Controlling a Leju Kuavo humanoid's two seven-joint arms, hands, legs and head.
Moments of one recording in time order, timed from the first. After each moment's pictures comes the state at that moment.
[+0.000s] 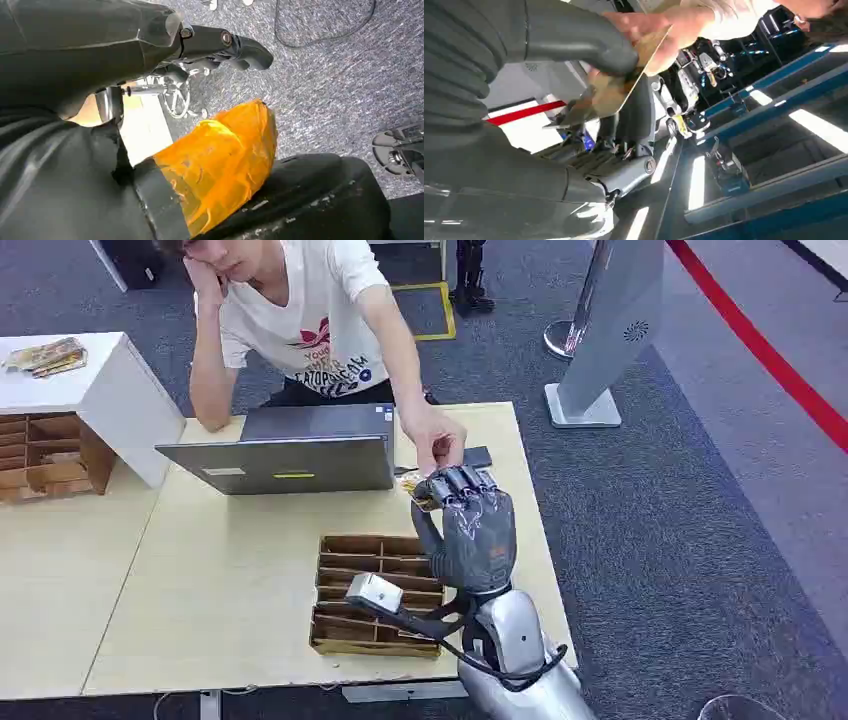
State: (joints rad) left arm -0.16 -0.07 -1.55 -0.13 0.98 0.37 0.22; right arm -0.28 0.13 0.63 -1.39 1.31 -0.69 0.02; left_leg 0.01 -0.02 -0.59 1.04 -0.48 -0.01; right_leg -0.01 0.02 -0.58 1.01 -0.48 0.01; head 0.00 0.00
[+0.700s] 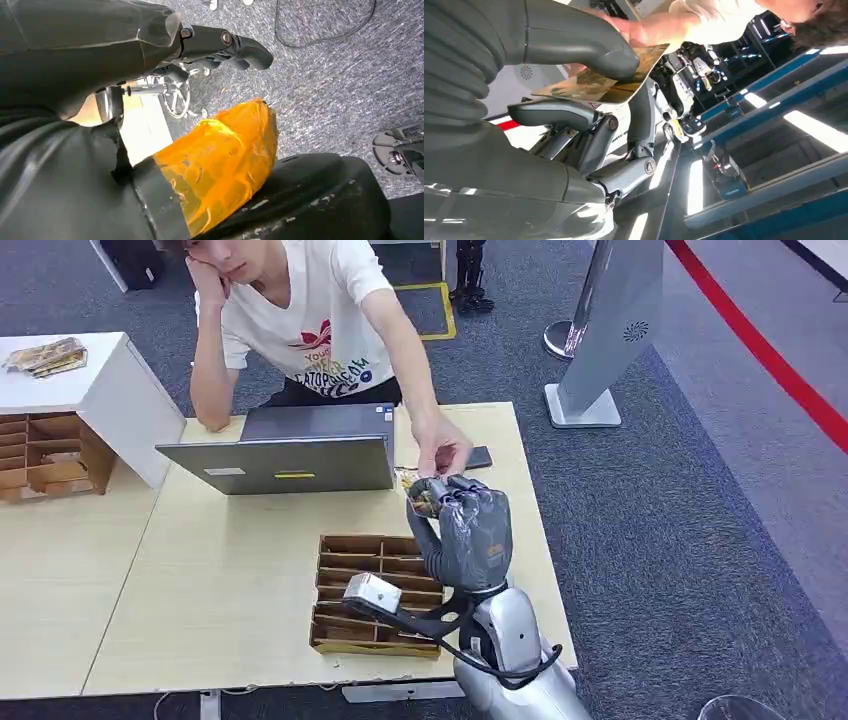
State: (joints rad) left arm -0.16 -0.07 -1.55 -0.13 0.98 0.37 0.22; right arm -0.28 0.16 0.62 -1.37 1.27 -0.69 -0.03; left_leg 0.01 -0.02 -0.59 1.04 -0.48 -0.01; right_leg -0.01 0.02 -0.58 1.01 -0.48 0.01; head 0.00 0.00
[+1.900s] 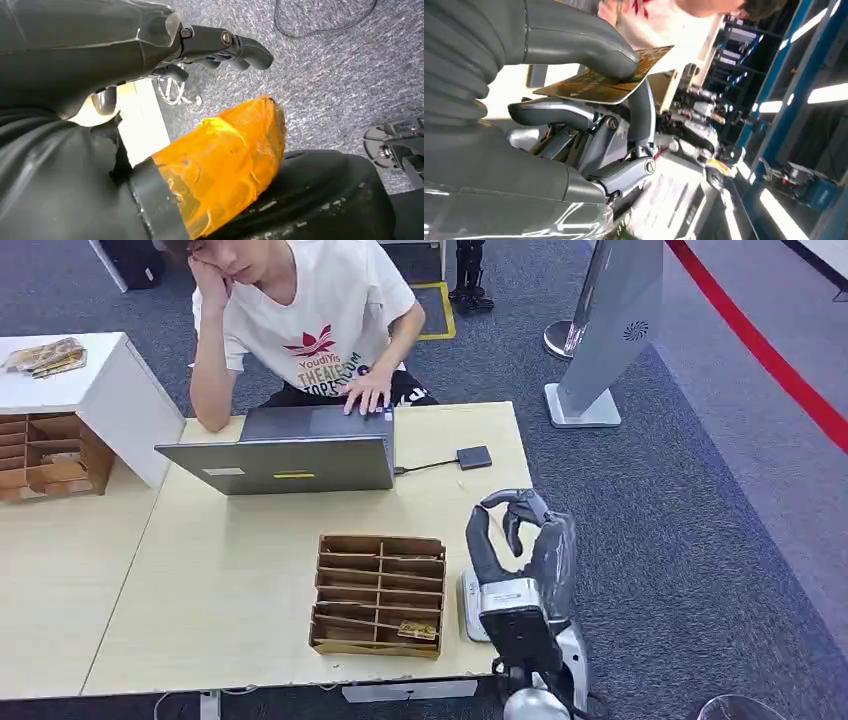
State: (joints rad) left arm -0.14 -0.07 -1.55 -0.13 1.06 0.39 0.18; right arm -0.06 0.12 0.56 -1.74 0.58 -0.60 -0.17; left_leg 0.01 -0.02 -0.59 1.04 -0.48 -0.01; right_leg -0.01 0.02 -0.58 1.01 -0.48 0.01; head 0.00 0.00
